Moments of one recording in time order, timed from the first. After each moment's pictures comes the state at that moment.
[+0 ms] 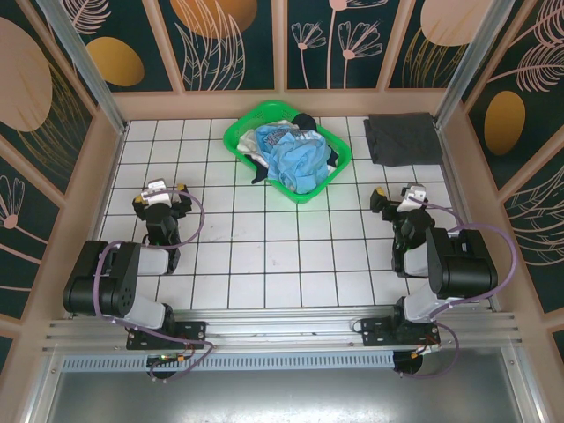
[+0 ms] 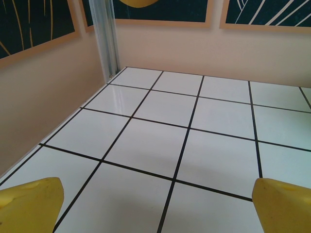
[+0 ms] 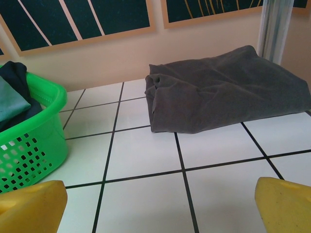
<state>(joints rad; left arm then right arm) -0.07 1.49 0.29 1.02 -0.37 -0.08 -0.05 1.56 0.20 1.24 -0.06 0.13</state>
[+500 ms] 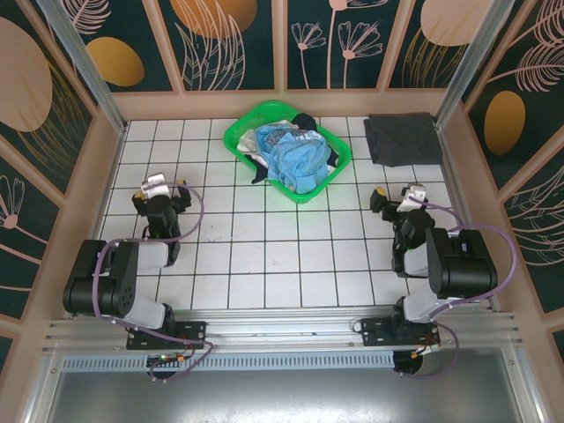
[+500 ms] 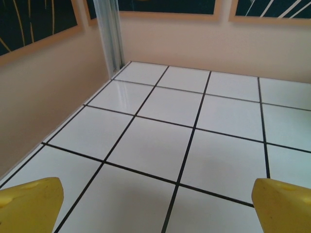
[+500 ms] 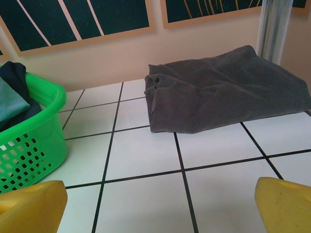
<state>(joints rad) -0.07 1.48 0.42 0.82 -0.40 -0.11 -0.05 1.56 0.20 1.24 -0.05 0.13</state>
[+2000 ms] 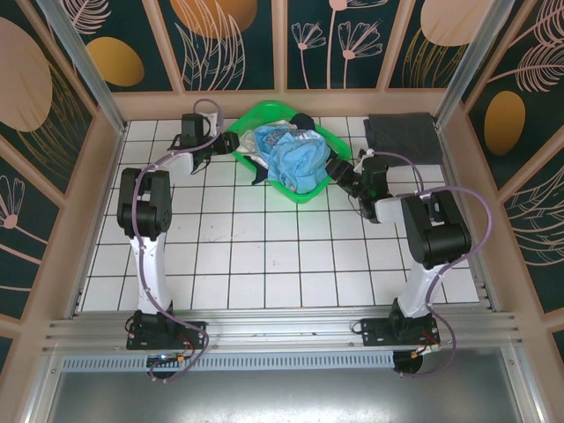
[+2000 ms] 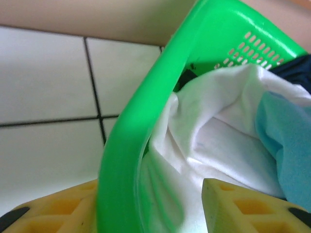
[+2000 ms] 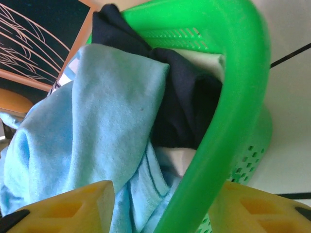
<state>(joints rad) -0.12 2.21 1.57 0.03 0.42 -0.30 0.23 1.84 0.83 0.65 -0.34 0.87</state>
